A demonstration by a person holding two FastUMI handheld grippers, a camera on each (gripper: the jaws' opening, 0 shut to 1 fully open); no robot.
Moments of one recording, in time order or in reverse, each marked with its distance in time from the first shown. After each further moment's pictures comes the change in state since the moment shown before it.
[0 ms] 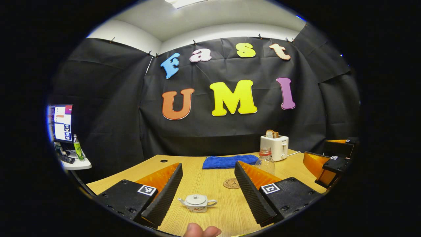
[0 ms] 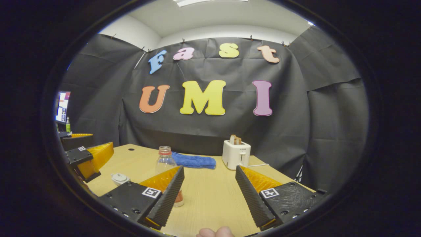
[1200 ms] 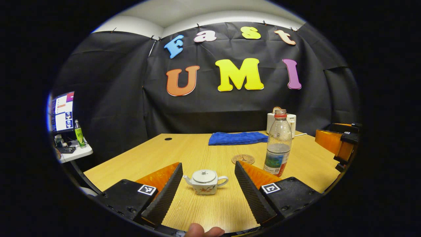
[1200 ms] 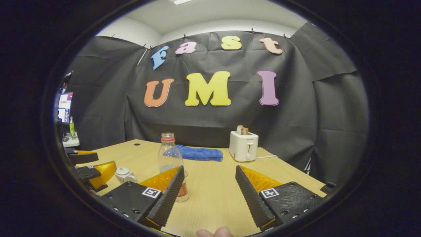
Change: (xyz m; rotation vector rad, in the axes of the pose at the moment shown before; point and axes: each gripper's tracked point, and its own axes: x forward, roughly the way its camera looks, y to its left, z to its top) left arm 0.001 0.019 -0.093 -0.028 0.202 0.026; right arm 0.012 0.006 -0.038 0.025 0.066 0.060
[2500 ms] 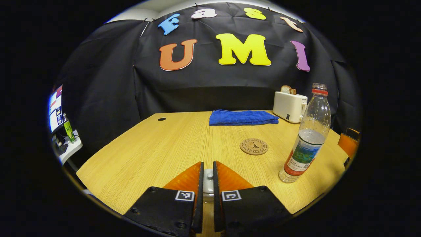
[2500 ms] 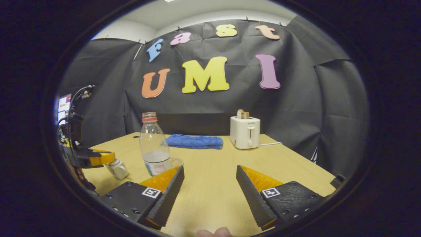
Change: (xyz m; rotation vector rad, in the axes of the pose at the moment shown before) left arm 0.065 0.009 -0.032 0.024 0.207 -0.027; right arm 0.030 -0.013 -0.047 0.031 0.099 0.060
